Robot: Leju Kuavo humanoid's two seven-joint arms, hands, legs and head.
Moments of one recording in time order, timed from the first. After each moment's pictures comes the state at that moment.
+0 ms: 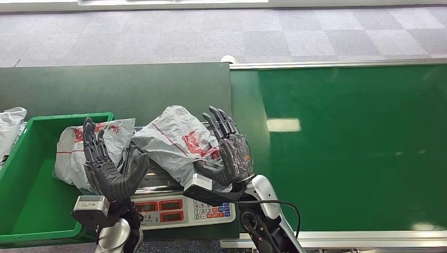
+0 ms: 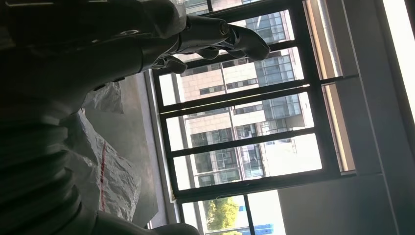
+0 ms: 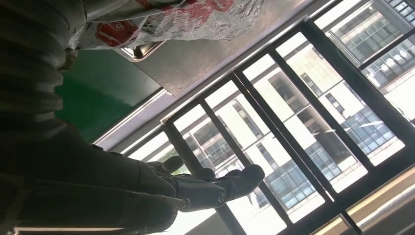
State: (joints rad) left arm -0.06 -0.18 -0.15 -1.57 -0.13 0.44 -0.69; right arm -0.31 0.19 0.59 -1.13 1.01 -0.37 -0.32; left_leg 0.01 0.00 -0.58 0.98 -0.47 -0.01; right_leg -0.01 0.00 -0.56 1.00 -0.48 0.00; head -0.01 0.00
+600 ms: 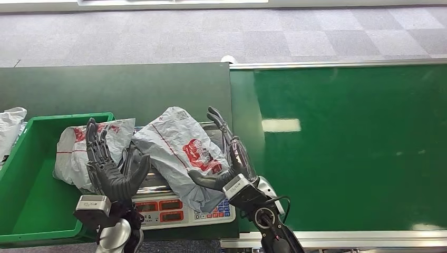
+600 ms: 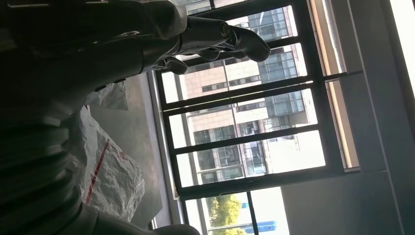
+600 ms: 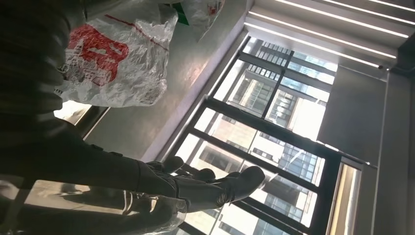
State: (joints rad) left arm -0.06 -0.18 -0.15 -1.56 -0.13 0.43 -0.69; right arm -0.27 0.18 0.55 -1.23 0.41 -0.05 -0.58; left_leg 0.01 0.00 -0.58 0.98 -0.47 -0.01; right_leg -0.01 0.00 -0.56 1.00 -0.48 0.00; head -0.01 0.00
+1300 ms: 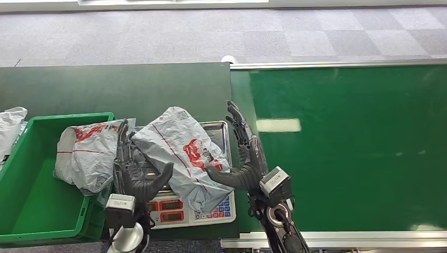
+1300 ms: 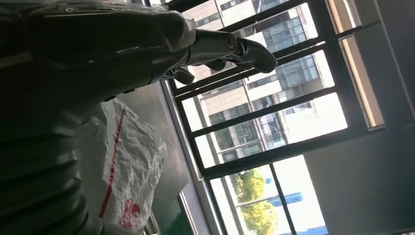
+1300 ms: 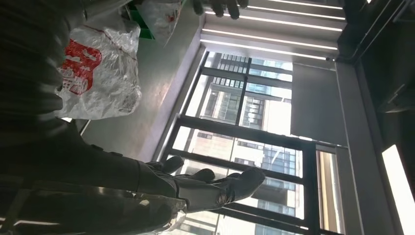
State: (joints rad) left arm -0.07 -0.20 -0.22 -1.48 -0.29 0.38 -0.63; right arm -0.25 0.18 0.48 -1.27 0.19 0.07 -0.64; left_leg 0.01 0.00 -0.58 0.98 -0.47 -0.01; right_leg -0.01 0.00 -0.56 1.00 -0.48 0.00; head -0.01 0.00
